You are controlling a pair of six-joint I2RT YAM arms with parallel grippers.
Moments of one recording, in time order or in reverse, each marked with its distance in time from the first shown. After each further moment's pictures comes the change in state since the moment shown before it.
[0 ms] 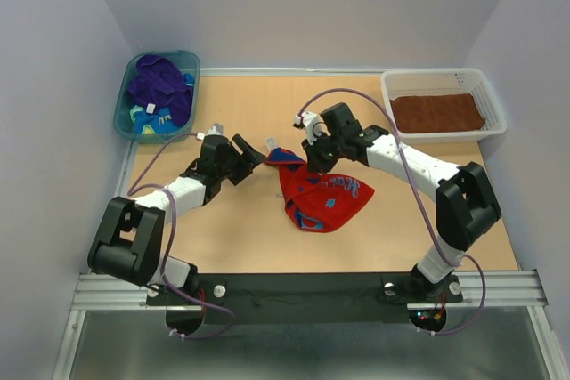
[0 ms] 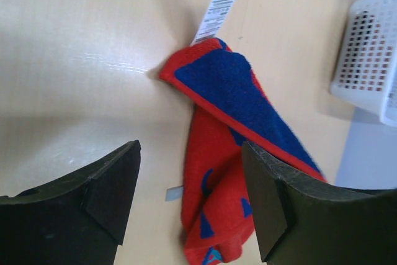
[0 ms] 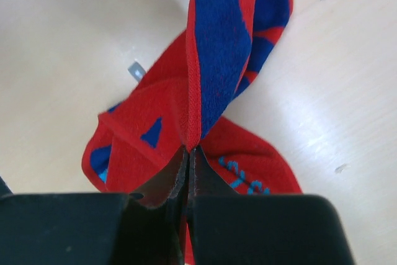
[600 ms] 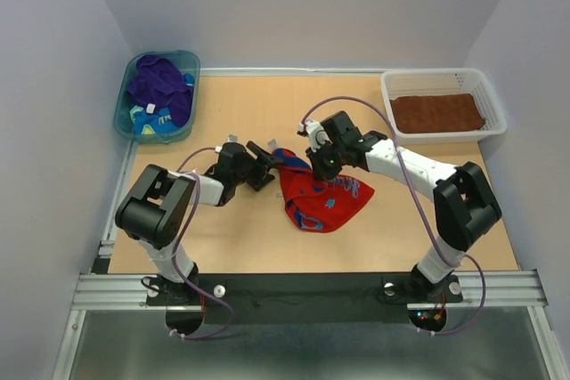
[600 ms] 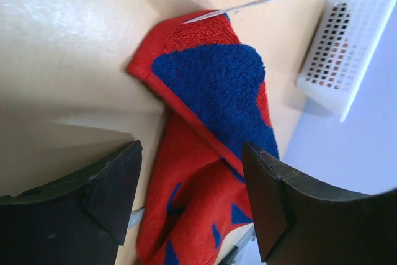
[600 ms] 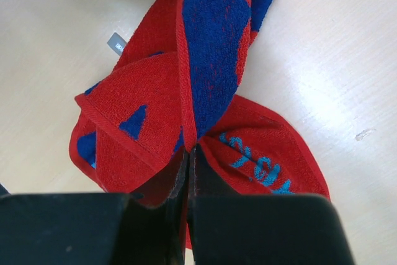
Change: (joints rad) left arm -0.075 0.274 -0.024 0.323 0.089 -0.293; right arm 0.004 -0.002 -0.076 -0.023 0.065 0.060
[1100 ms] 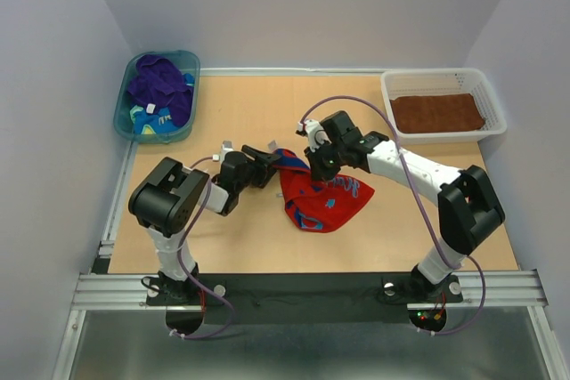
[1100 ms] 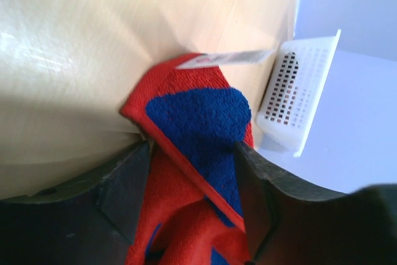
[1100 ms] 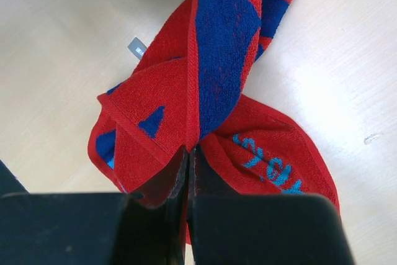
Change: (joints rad) left arm -0.037 0.117 -0.080 0.347 -0.159 -0.180; right arm 0.018 -0.024 0.000 0.000 -0.016 0.019
